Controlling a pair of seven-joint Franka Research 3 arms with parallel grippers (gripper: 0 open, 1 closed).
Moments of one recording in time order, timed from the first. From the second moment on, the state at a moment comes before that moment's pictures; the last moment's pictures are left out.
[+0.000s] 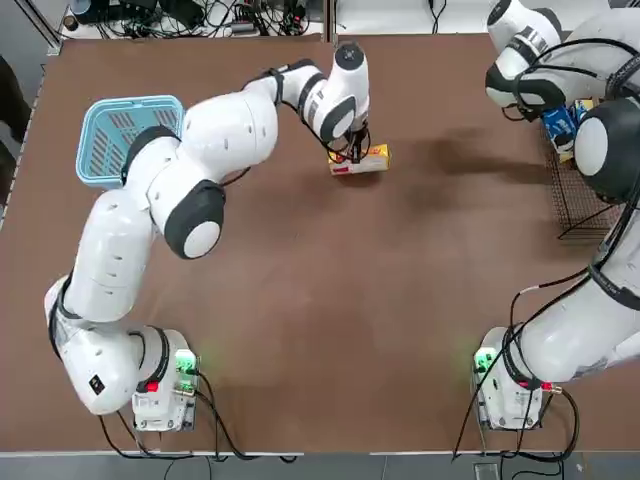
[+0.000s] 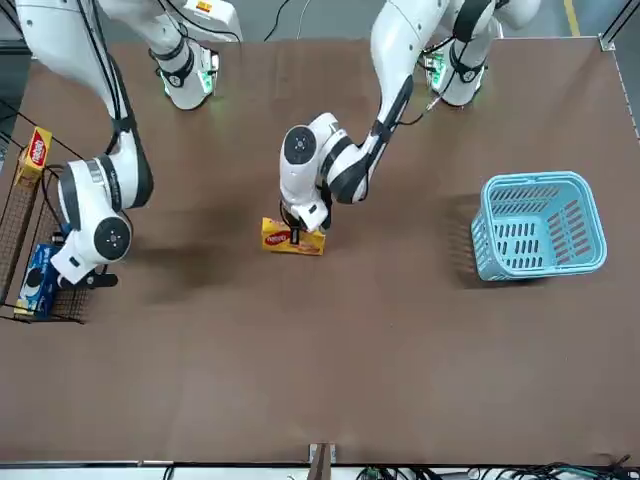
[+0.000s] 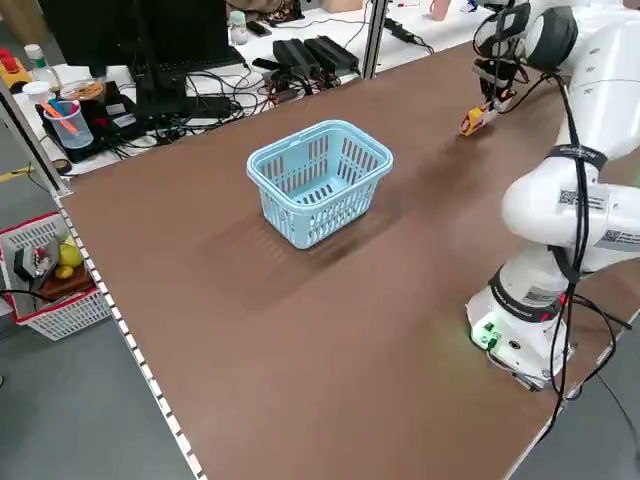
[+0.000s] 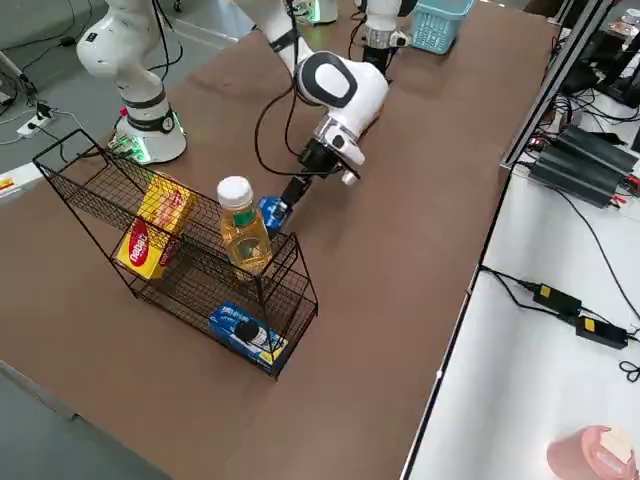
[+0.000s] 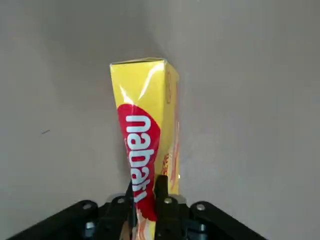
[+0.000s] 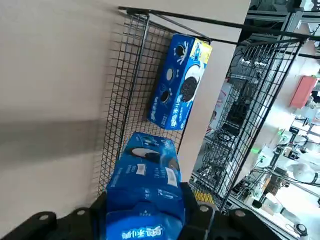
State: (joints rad) left arm -0.86 0.84 -0.05 -1.28 -0.03 2.26 -2.40; right arm 0.21 0.37 -0.21 -1.92 -0.81 1.84 0.29
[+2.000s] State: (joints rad) left arm -0.85 0.75 0.03 -1.23 -0.03 2.24 -2.40; right arm 0.04 0.29 -0.26 -2.18 -1.04 2.13 0.29
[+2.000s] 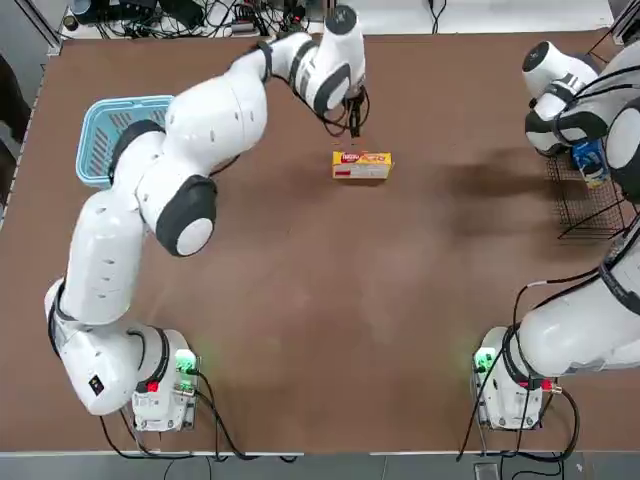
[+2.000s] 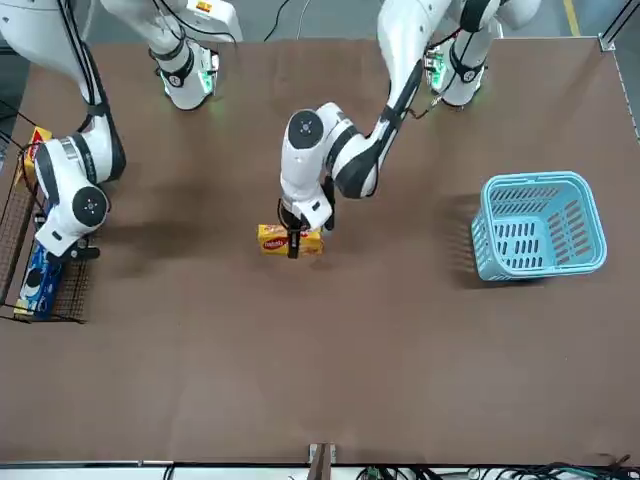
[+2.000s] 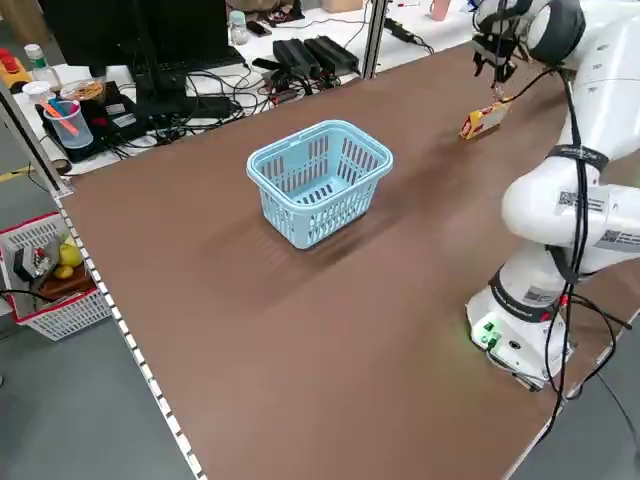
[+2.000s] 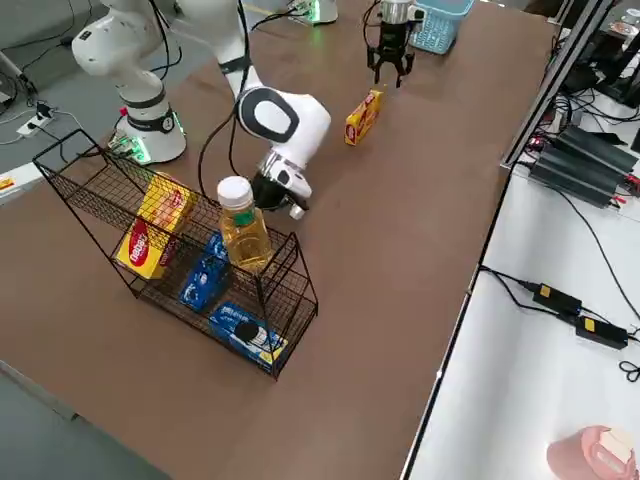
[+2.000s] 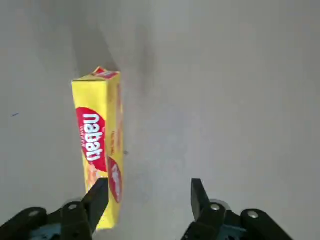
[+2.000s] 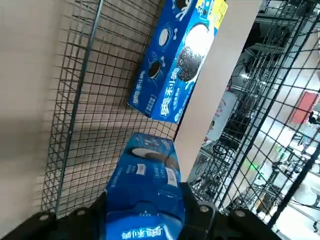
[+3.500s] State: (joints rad) left arm -0.43 0.47 0.05 -1.24 0.02 1.78 -1.85; right arm 0.07 0.28 -0.25 -2.15 -0.98 2.12 0.38
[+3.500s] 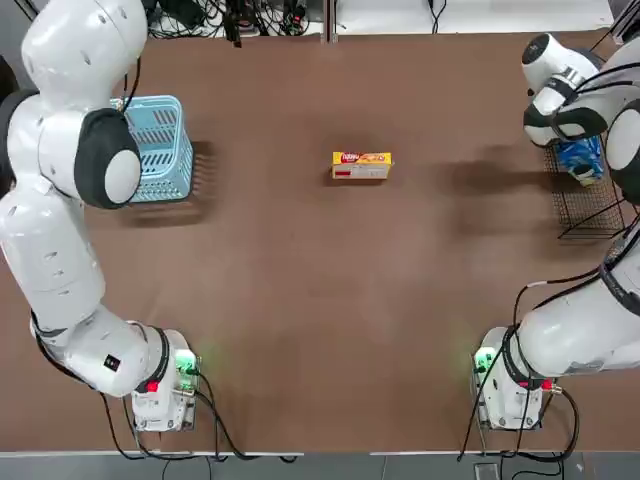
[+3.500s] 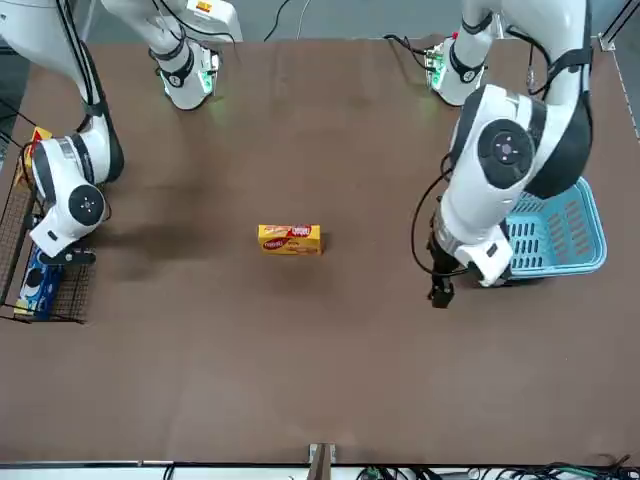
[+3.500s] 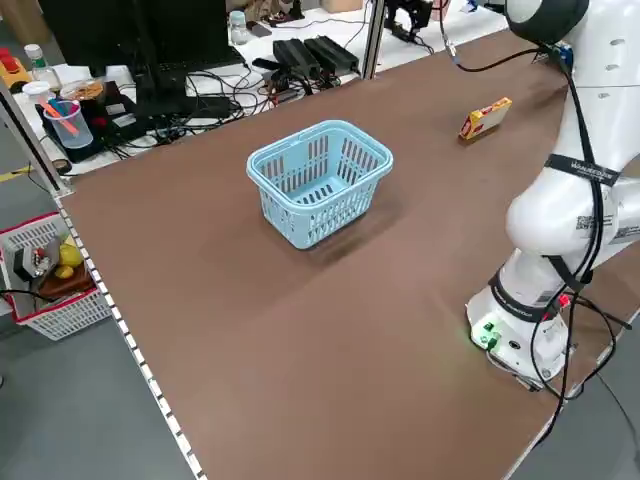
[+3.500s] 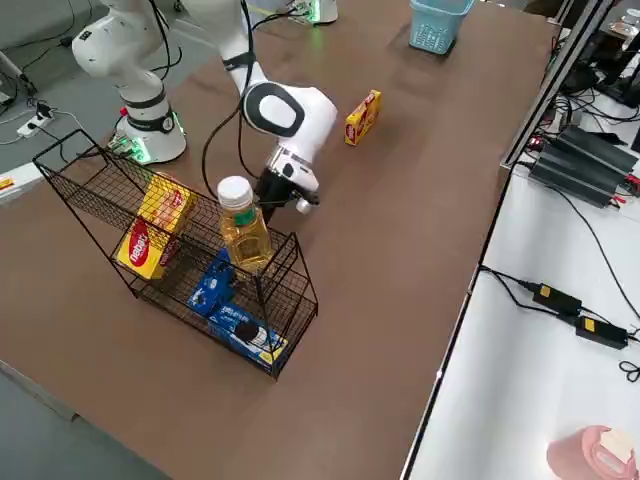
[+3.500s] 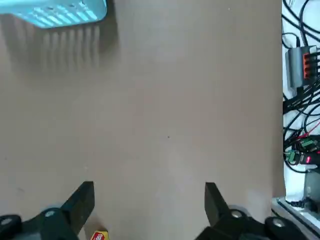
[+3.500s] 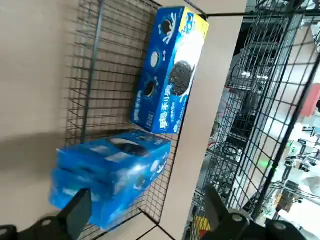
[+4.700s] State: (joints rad) left arm -0.12 0.27 0.04 -1.32 0.04 1.57 -1.17; right arm 0.32 0.27 -0.23 -2.01 0.06 2.15 0.39
